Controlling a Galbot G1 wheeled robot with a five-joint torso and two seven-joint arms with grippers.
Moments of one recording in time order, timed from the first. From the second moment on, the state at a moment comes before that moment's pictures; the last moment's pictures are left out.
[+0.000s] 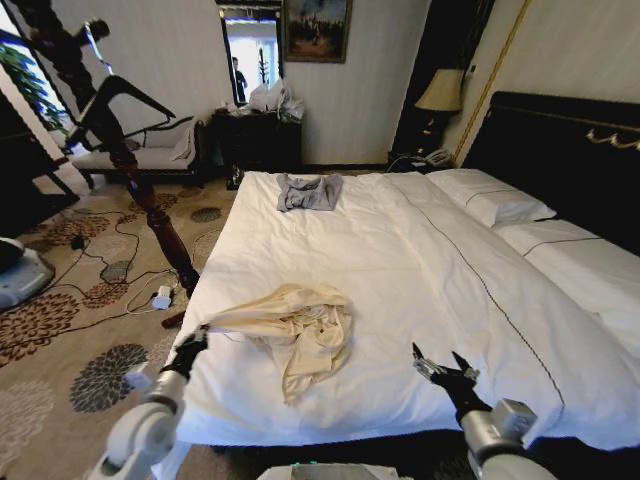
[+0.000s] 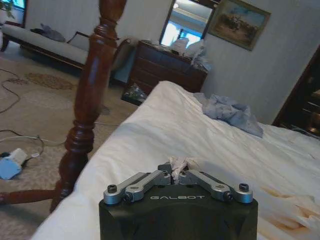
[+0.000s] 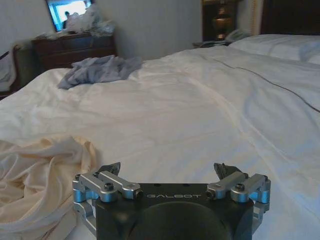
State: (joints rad) left arm 1.69 -1.09 -0.72 -2.11 -0.89 0.09 -0.17; right arm -1.91 1.26 0.75 2.35 0.55 -0.28 0.17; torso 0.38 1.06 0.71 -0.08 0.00
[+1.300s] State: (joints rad) left arm 1.68 -1.09 -0.68 -2.11 -0.86 0.11 -0.24; right arm -1.04 0.97 0.09 1.86 0.69 -0.41 0.19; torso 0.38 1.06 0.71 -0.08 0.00
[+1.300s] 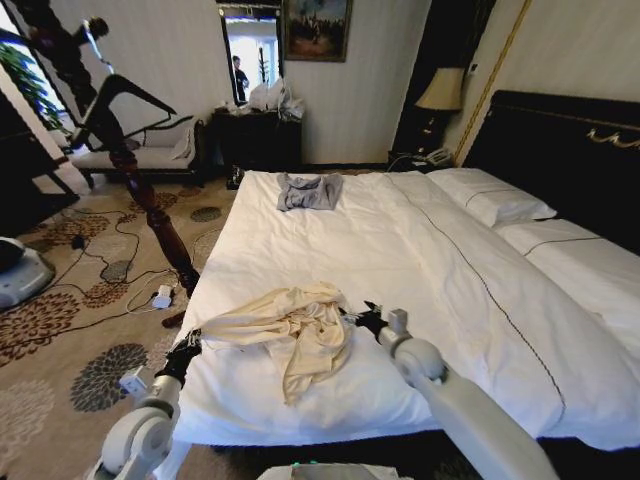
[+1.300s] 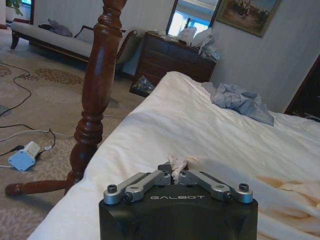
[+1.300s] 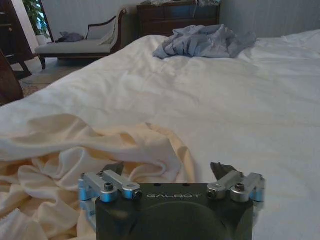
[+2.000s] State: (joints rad) left arm 1.69 -1.09 -0.69 -2.08 -0.87 0.11 -0.22; right arm -1.03 1.00 0.04 1.82 0.69 -0.42 0.21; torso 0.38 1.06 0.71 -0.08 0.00
